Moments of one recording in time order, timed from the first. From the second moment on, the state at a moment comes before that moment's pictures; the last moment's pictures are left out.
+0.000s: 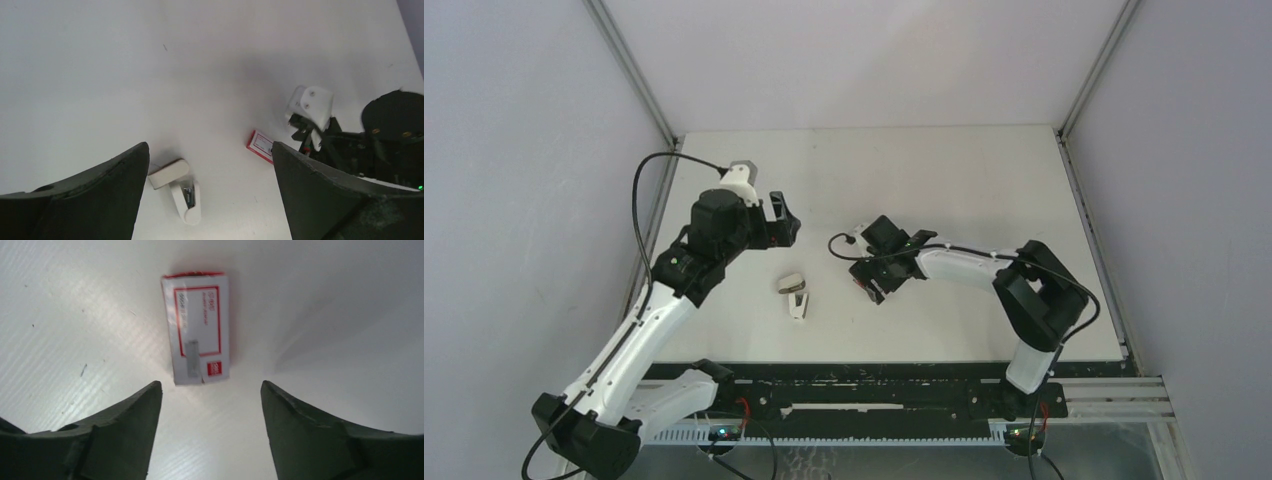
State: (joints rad) left arm -0.43 0.99 1.02 -0.51 -0.07 -0.35; right arm 0.78 1.77 1.10 -0.47 -0.03 0.01
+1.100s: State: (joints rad) left arm -0.47 0.56 0.45 -0.13 -0.07 -0.56; right arm 0.85 1.72 1.00 -0.37 0.20 0.36
